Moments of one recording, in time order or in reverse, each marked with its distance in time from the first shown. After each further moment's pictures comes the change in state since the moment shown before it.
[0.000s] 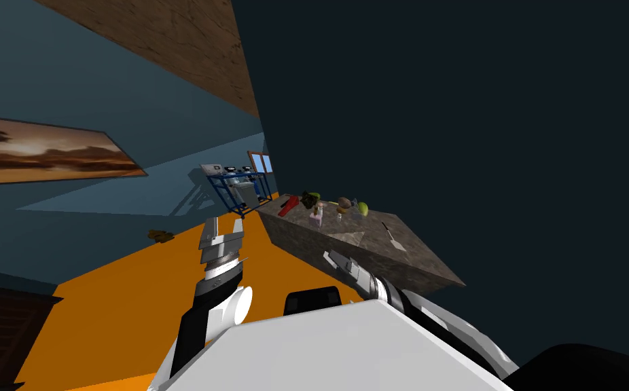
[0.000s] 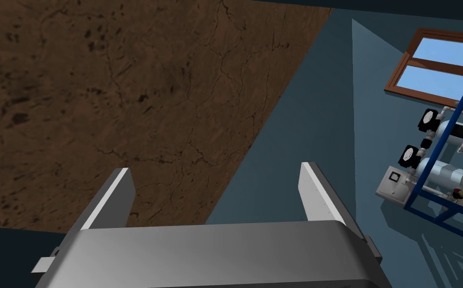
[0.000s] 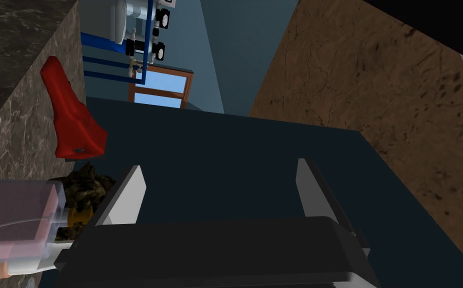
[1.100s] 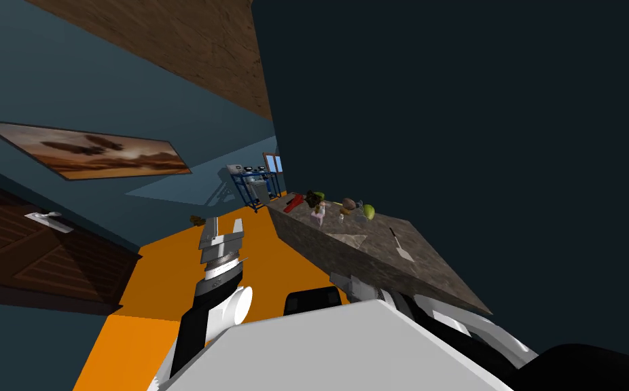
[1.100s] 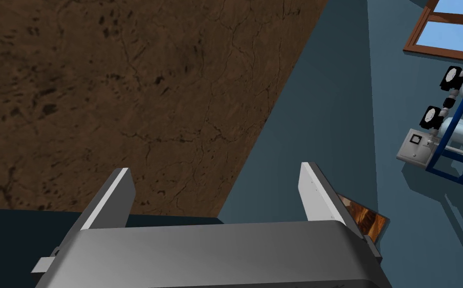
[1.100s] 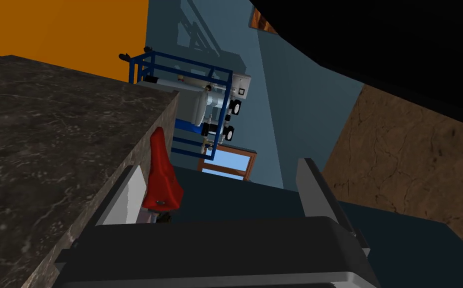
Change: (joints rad) left arm 0.000 0.000 0.000 0.000 0.000 0.000 0.000; right arm -0.014 -0.290 0.089 0.004 -0.056 0.075 0.003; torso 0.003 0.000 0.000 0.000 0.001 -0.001
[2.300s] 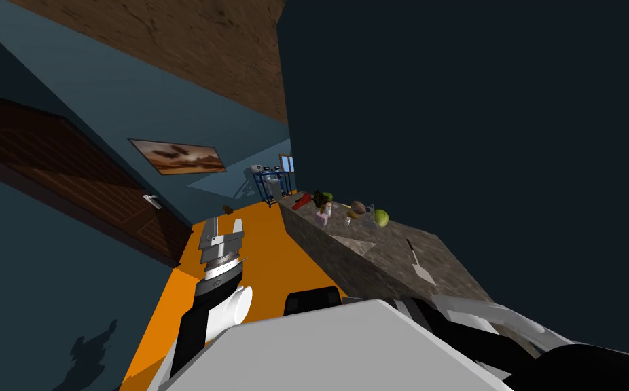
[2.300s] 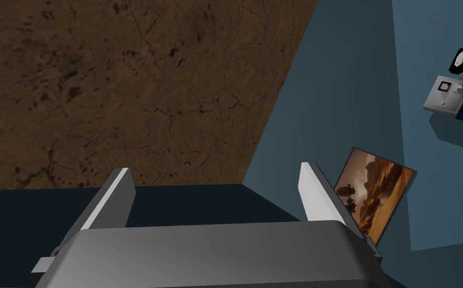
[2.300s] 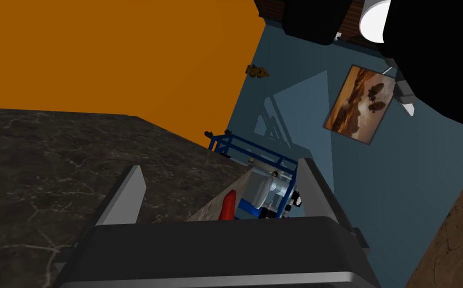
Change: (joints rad) left arm 0.000 0.000 0.000 0.000 0.000 0.000 0.000; right arm -0.019 -0.314 0.080 0.005 -0.041 0.111 0.006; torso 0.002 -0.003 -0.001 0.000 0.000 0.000
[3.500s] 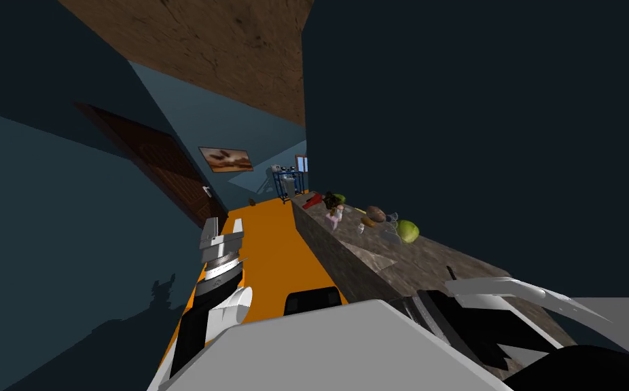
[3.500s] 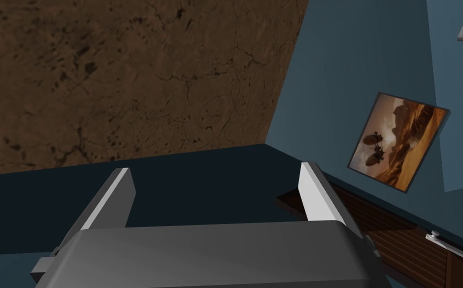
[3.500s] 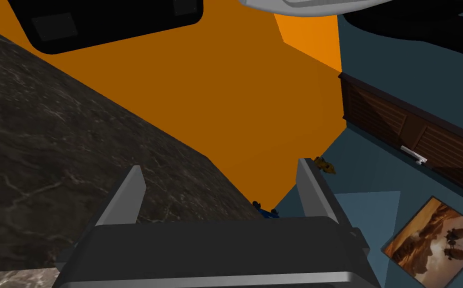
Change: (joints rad) left arm 0.000 0.000 0.000 0.000 0.000 0.000 0.000; right arm -0.029 -0.344 0.034 0.017 -0.057 0.132 0.024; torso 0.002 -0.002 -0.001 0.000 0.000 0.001
